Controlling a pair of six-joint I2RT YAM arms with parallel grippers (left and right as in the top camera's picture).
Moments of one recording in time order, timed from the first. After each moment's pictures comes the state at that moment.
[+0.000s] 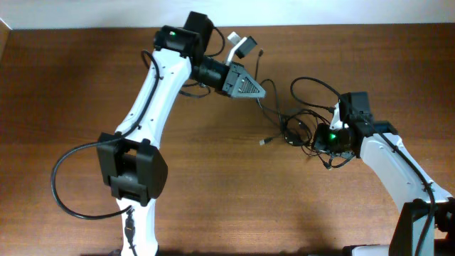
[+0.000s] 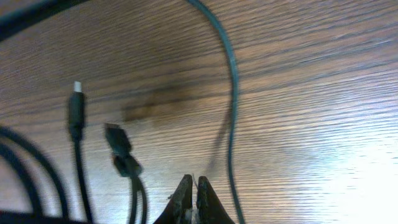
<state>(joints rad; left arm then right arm) -0.29 2.15 2.13 -1.38 1.22 0.27 0.04 1.56 0.93 -0.64 -0.16 0.36</state>
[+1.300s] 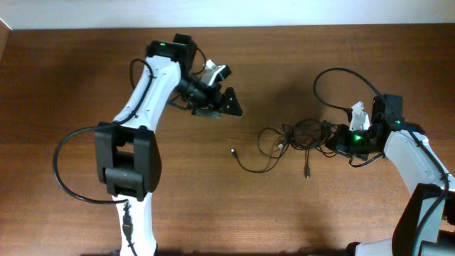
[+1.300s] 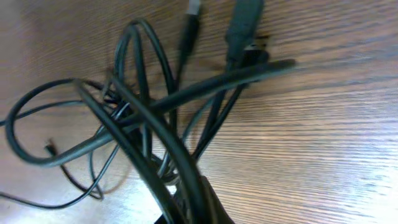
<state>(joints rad) -0.23 2.18 1.93 -1.35 0.78 0.17 -0.20 1.62 0.94 -0.67 -0.50 0.10</state>
